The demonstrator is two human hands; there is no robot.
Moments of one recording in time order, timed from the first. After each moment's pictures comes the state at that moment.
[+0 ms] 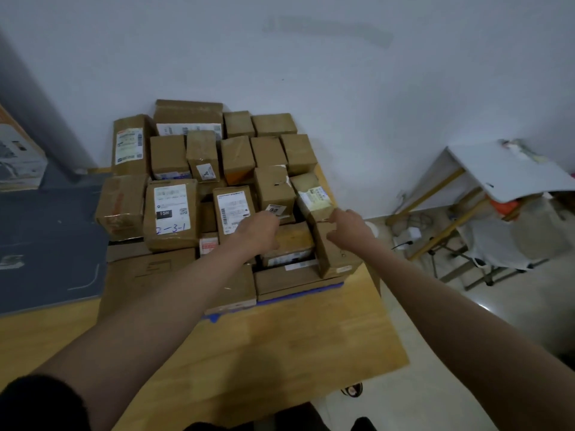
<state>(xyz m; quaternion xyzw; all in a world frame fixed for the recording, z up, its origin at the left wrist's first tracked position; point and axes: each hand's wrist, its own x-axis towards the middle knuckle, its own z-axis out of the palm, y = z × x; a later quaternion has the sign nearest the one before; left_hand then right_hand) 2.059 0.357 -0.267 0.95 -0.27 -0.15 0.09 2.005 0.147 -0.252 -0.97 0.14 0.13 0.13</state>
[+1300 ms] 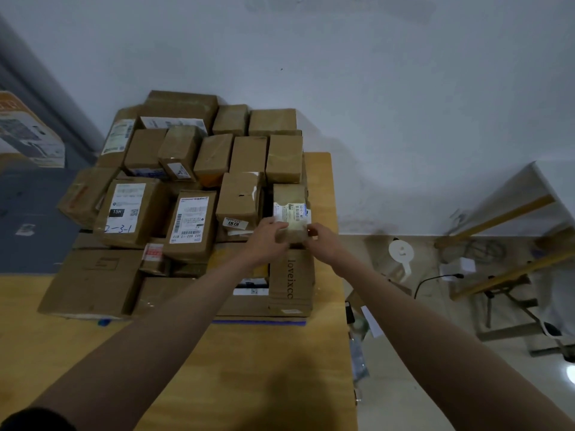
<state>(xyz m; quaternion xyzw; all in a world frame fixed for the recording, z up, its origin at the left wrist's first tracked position) 2.102 0.183 -0.330 0.94 -0.02 -0.18 0.29 2.098 0.019 -0.333 -0.85 0.05 0.20 0.48</state>
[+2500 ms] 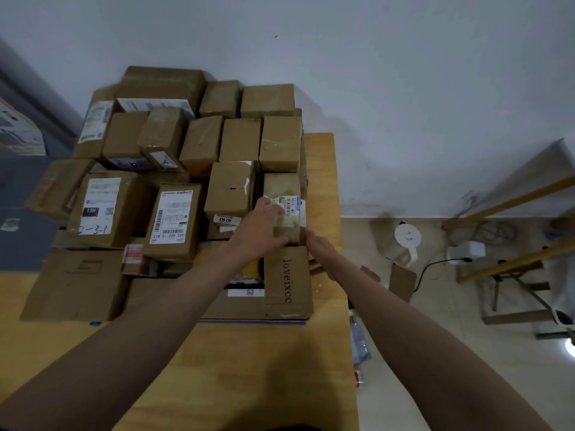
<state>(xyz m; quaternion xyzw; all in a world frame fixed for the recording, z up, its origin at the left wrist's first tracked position) 2.131 0.186 -0.339 0.97 -0.08 -0.14 0.18 2.117 0.025 -0.396 -0.72 0.24 0.36 0.55</state>
